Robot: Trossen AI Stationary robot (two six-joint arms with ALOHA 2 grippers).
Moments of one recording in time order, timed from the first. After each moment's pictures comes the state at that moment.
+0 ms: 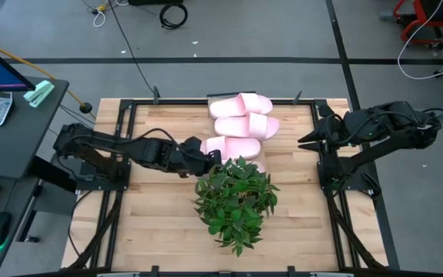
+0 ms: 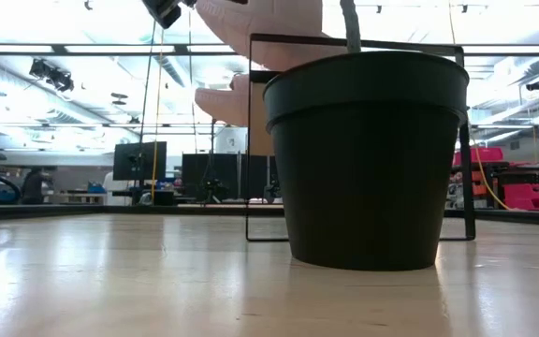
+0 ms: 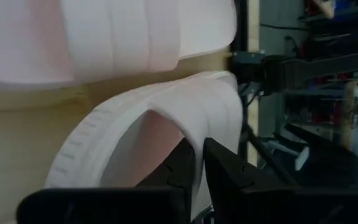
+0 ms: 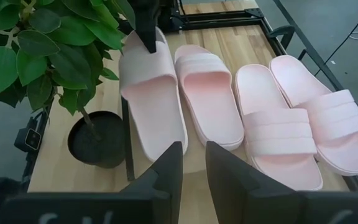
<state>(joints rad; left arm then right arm) -0.21 1.52 1.42 -0.61 -0.33 -1.67 0.24 0.97 1.52 -1.19 0.25 0.26</state>
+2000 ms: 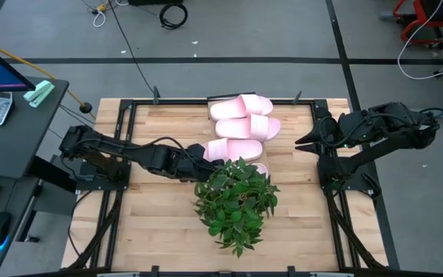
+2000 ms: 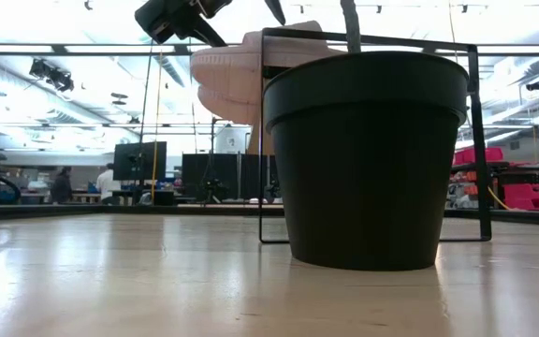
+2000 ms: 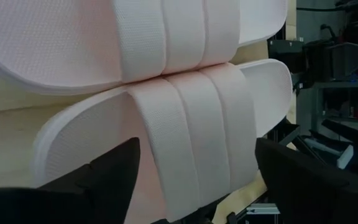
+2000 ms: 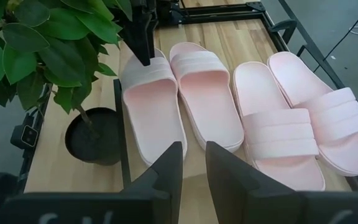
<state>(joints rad) -0.23 1.59 1.42 -0.67 -0.34 -1.66 0.24 1.00 1.52 -1.19 0.25 0.26</state>
